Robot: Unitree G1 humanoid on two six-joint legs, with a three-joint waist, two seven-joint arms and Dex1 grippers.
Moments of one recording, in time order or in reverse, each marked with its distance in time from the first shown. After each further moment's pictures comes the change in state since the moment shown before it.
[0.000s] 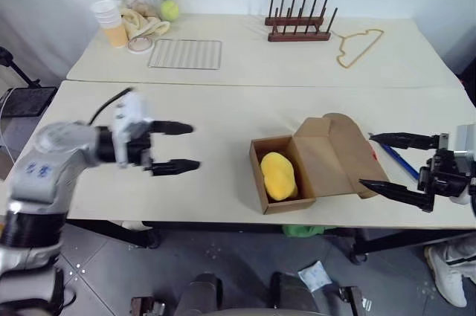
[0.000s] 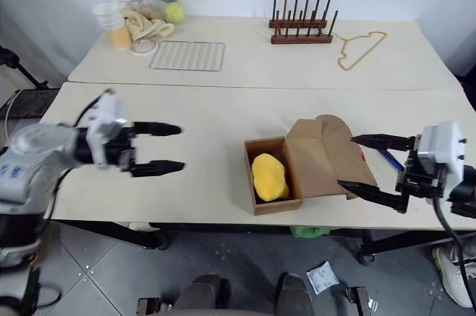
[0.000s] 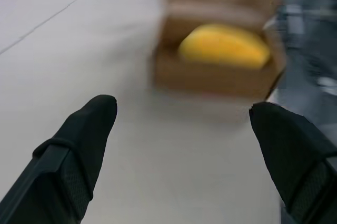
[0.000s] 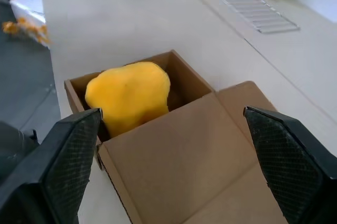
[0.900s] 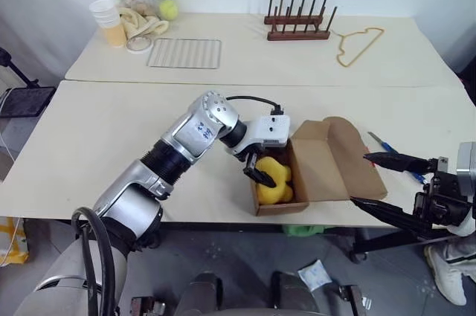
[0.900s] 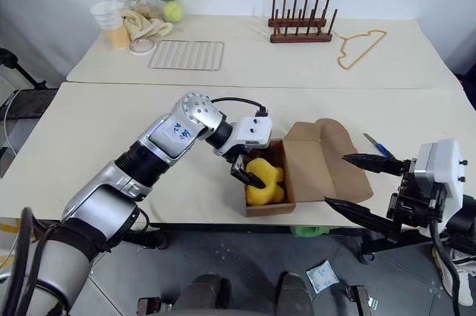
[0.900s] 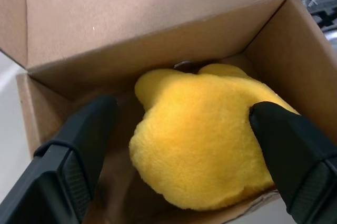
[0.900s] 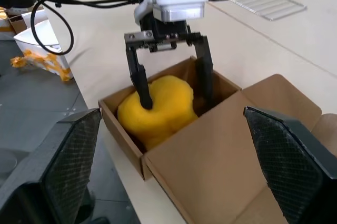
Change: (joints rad) left arm -0.467 -0.464 -0.539 0.548 0.511 -0.201 -0.120; right arm 0.223 0.044 -0.128 -0.306 0.197 0.196 -0.218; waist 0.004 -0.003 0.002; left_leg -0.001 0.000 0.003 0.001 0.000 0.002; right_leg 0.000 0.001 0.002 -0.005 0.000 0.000
